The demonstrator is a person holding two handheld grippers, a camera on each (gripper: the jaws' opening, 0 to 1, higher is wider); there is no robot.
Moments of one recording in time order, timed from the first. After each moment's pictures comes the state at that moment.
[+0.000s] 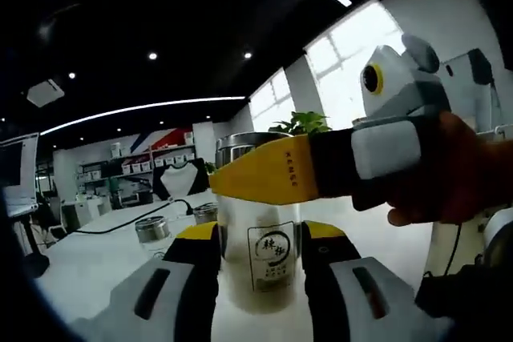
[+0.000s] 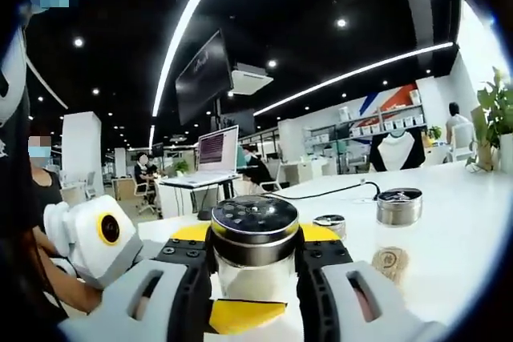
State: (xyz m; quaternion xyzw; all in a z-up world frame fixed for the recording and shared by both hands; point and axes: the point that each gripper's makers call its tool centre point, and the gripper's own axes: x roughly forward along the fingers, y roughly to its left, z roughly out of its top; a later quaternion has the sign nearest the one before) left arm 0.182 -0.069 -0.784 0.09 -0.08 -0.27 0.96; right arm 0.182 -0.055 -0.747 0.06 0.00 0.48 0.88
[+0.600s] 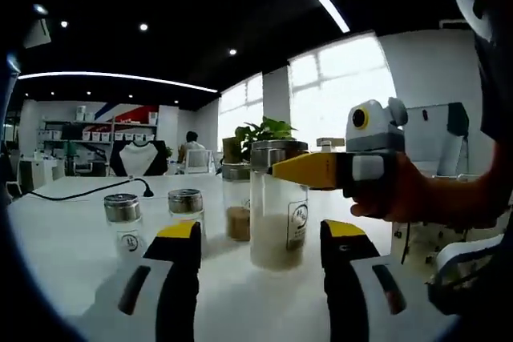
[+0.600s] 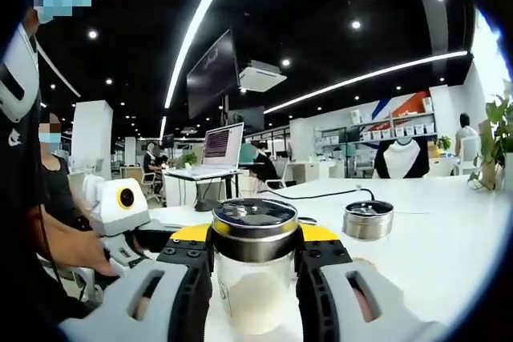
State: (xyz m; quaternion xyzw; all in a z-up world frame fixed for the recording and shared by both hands) left arm 0.182 -0.062 -0.802 -0.02 0.00 -0.38 0.93; right arm 0.201 -0.097 -0.752 0.02 -0.01 0.48 0.88
